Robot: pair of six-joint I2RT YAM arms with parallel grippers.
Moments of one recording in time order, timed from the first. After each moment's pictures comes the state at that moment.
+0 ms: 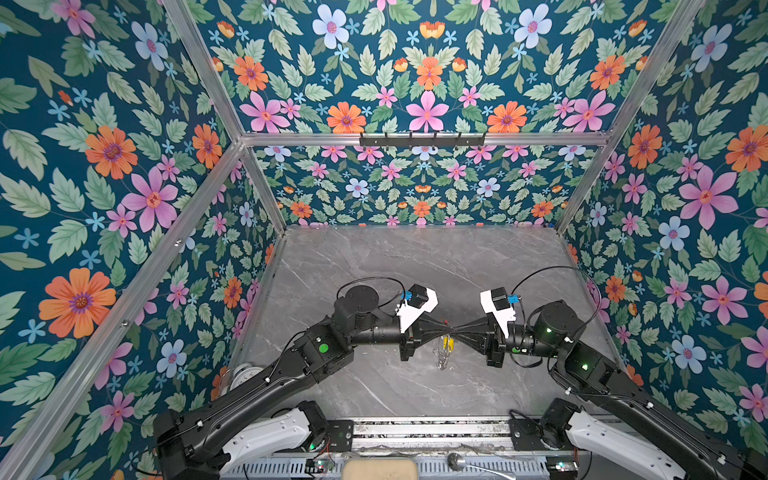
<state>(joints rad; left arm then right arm) -0.96 0.97 0.93 -0.11 0.59 -0.08 0.75 0.73 0.70 0.00 -0.68 0.29</state>
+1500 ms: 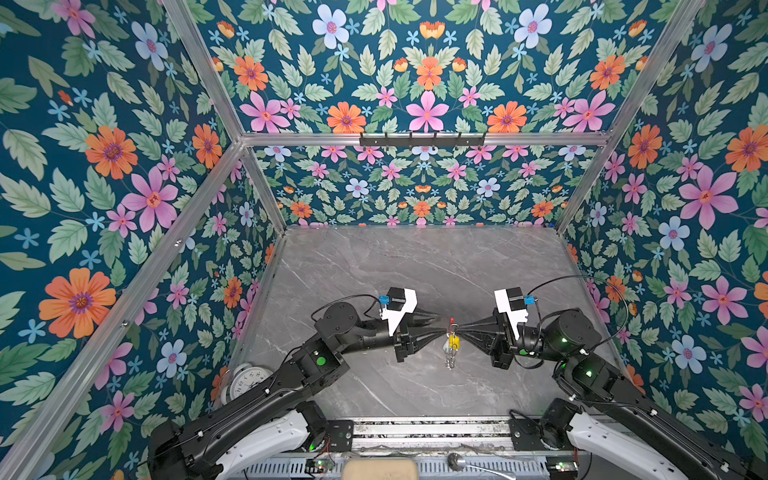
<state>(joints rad) -0.93 0.88 0.73 0.29 0.57 -0.21 0.75 0.68 0.66 0.16 -0.67 0.39</state>
